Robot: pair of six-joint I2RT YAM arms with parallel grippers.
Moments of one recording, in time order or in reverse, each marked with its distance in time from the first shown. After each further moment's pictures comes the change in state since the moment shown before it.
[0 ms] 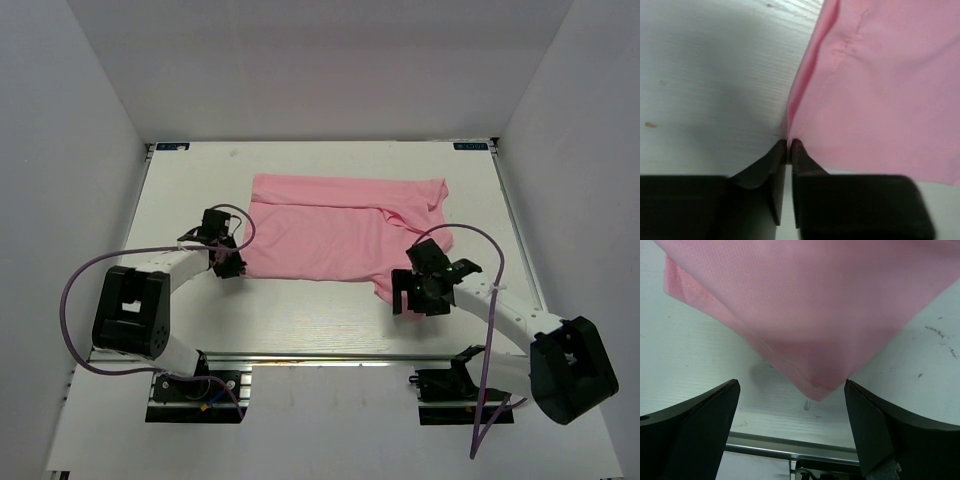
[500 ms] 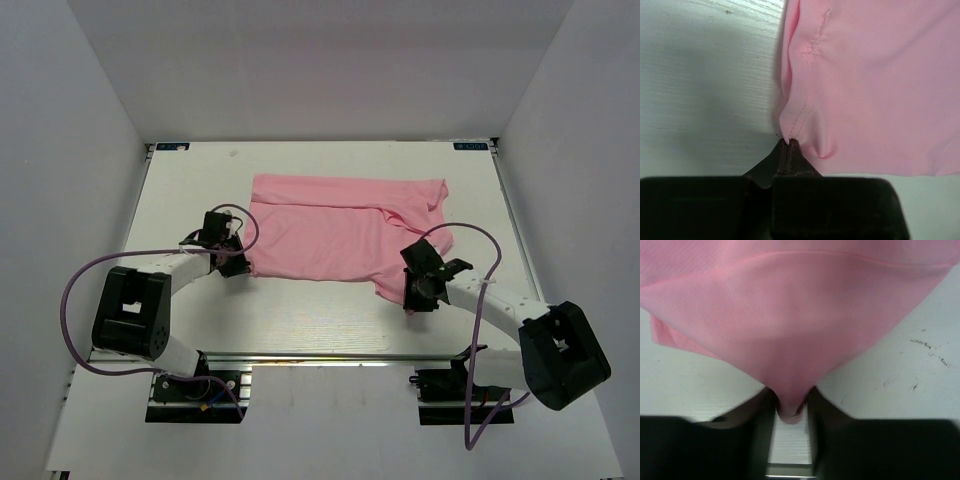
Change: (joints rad) left arm -0.010 -0.001 -0.042 0.116 0.071 0.011; right arm 0.023 0.085 -0.016 0.096 0.098 0.108
